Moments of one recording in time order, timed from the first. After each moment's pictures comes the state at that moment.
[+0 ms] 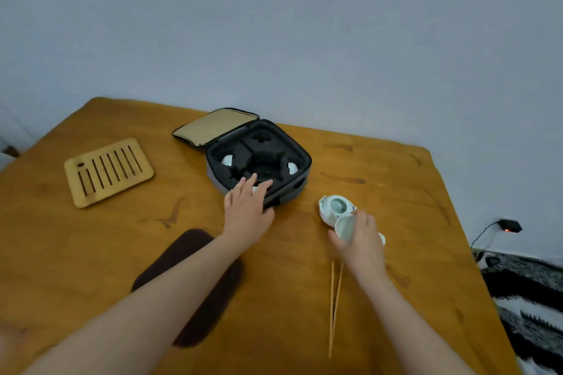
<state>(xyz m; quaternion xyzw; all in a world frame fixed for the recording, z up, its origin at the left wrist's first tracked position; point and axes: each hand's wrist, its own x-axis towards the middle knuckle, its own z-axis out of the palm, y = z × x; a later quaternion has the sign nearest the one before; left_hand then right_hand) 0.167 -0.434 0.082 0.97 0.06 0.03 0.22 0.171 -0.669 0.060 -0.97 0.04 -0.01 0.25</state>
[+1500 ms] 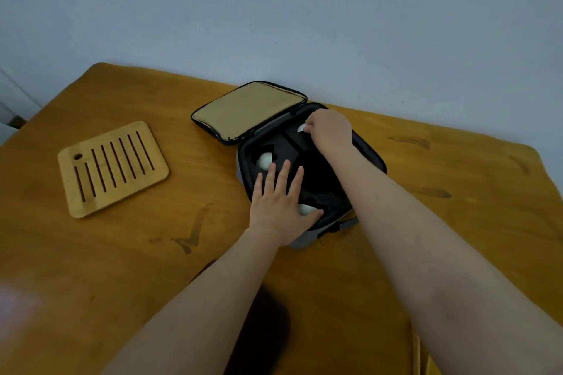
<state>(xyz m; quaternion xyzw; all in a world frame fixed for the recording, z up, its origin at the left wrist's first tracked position) 0.267 -0.368 0.018 0.99 0.02 -0.08 0.08 0.440 -0.446 0.055 -0.98 -0.18 -0.02 0.09</state>
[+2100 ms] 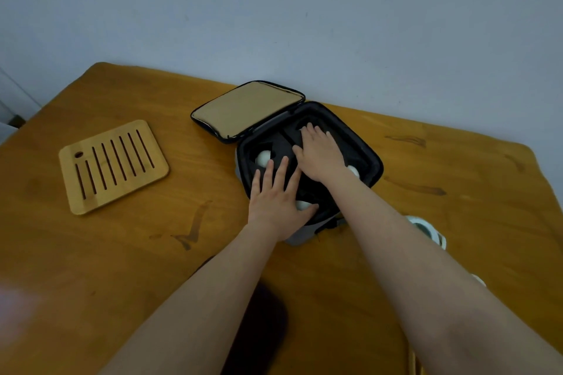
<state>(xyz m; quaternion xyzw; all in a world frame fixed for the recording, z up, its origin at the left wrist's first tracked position) 0.268 -0.368 0.012 0.99 0.04 -0.07 0.10 0.401 -0.452 0.026 -0.97 -0.22 0.09 0.08</state>
